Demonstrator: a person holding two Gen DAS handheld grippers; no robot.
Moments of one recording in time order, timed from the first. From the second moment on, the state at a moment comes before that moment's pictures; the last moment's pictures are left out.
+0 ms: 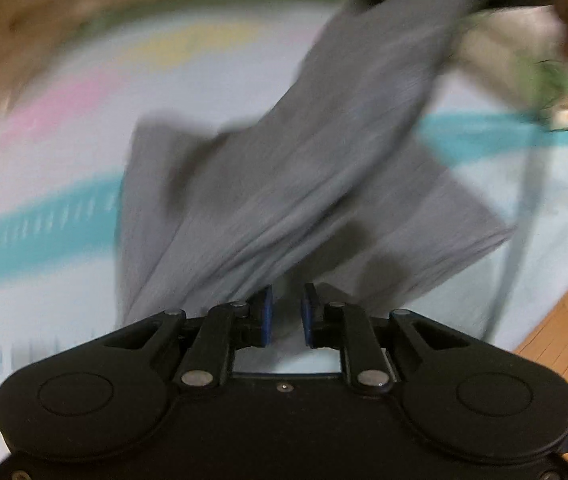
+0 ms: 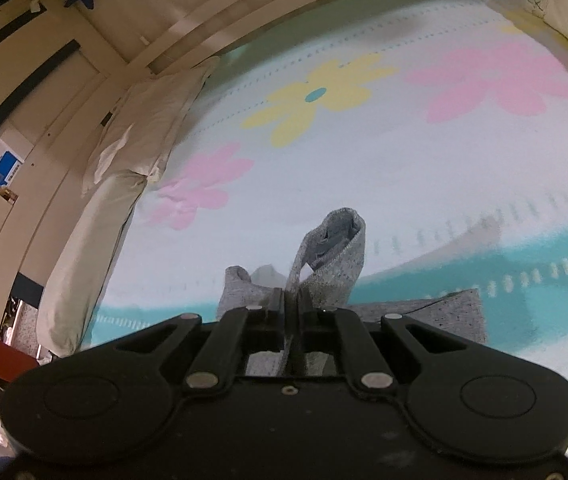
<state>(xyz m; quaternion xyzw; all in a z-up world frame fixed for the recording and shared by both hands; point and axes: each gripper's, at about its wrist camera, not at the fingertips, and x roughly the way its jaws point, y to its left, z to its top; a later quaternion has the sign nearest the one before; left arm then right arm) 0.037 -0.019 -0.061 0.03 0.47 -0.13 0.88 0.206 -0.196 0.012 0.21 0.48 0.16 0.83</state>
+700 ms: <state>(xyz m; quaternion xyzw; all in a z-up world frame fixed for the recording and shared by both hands) 0.008 0.005 0.008 -0.02 0.40 -0.19 0.90 0.197 -0.191 0.001 0.06 0.49 0.06 0.87</state>
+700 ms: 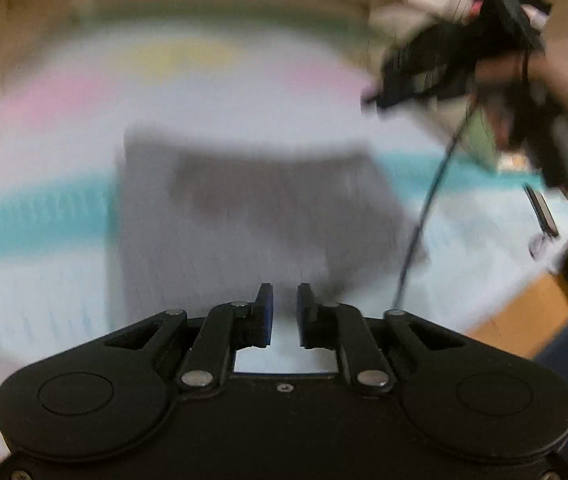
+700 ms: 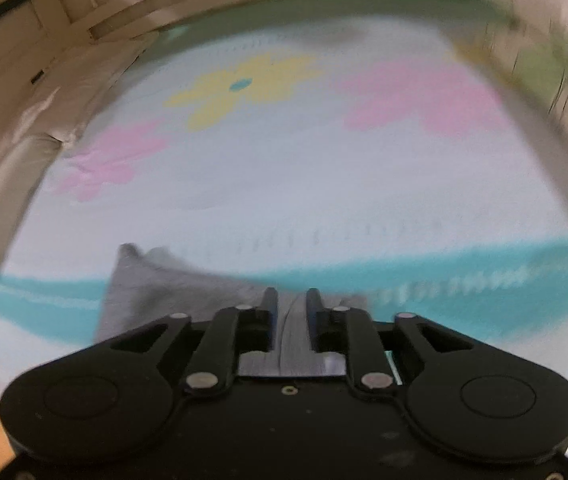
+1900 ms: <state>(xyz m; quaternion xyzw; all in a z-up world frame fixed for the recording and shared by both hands) 0.099 0.070 -0.066 -0.09 0.48 -0.07 0.87 0.188 -0.279 -0.126 0.16 0.58 0.13 0.79</state>
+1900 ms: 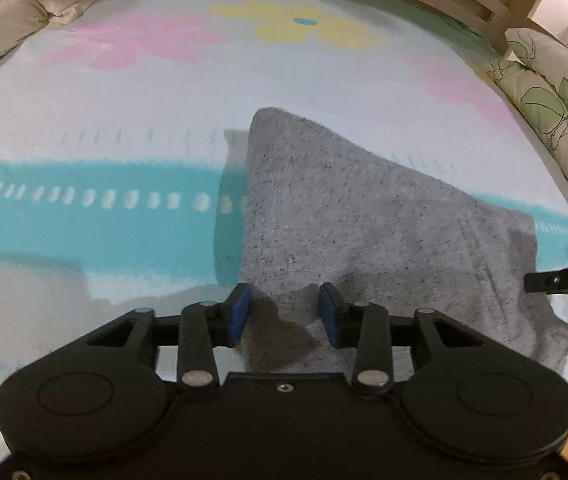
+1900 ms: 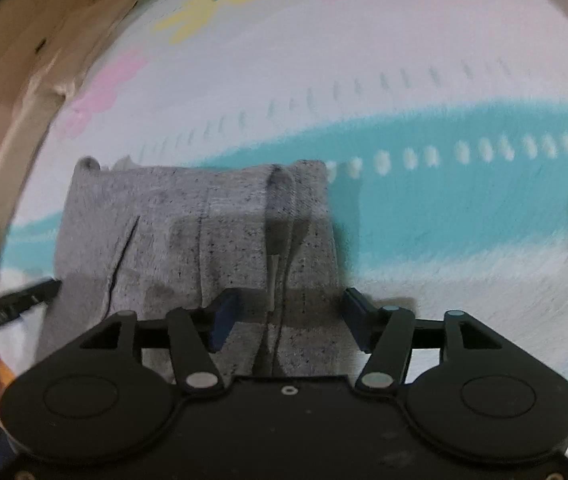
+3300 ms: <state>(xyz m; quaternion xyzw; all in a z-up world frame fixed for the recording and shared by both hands) 0.210 0.099 0.032 -0.11 0.36 -0.02 0.93 0.290 -0.174 -0.011 0.08 0.42 0.15 0.89</state>
